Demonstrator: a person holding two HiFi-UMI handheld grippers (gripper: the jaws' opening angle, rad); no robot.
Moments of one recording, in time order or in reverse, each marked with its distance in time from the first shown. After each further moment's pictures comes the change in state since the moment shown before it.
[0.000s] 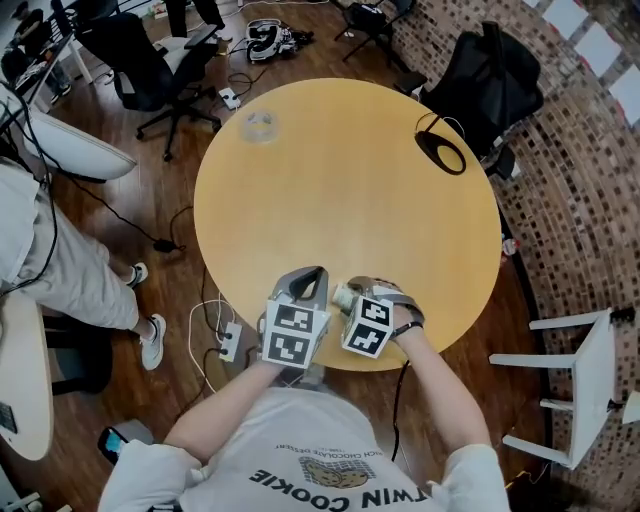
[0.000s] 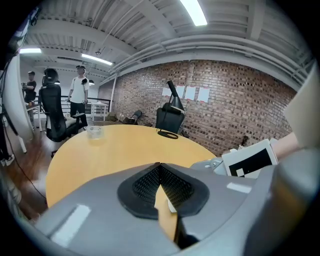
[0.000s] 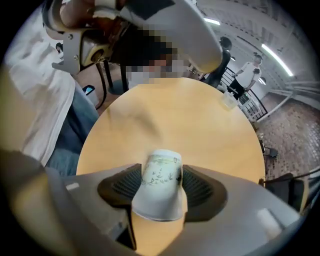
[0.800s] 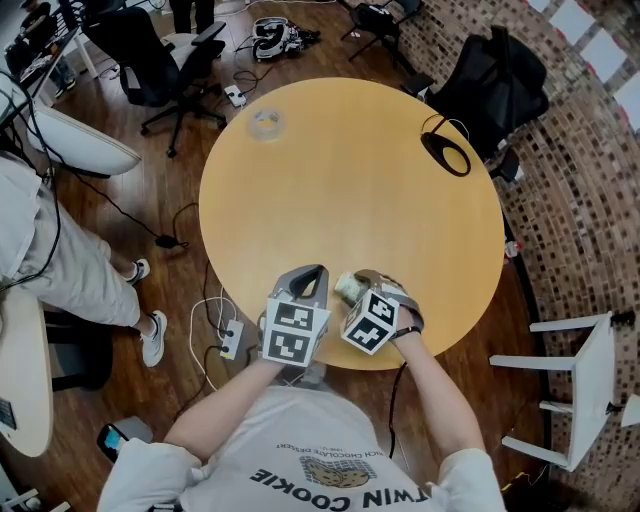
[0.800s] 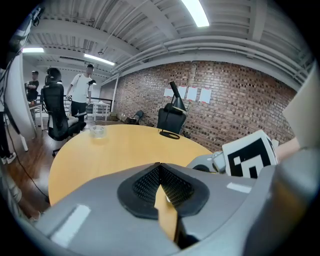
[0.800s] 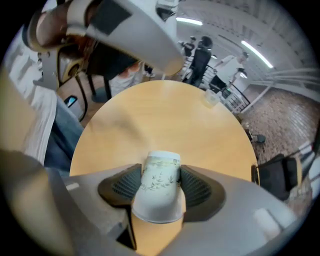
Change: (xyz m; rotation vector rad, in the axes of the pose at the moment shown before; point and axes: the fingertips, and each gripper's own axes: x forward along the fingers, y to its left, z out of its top) left arm -0.009 0.014 -0.006 -0.019 -0.005 0.014; right arm -0.004 -0.022 0.014 0.178 -0.041 -0.113
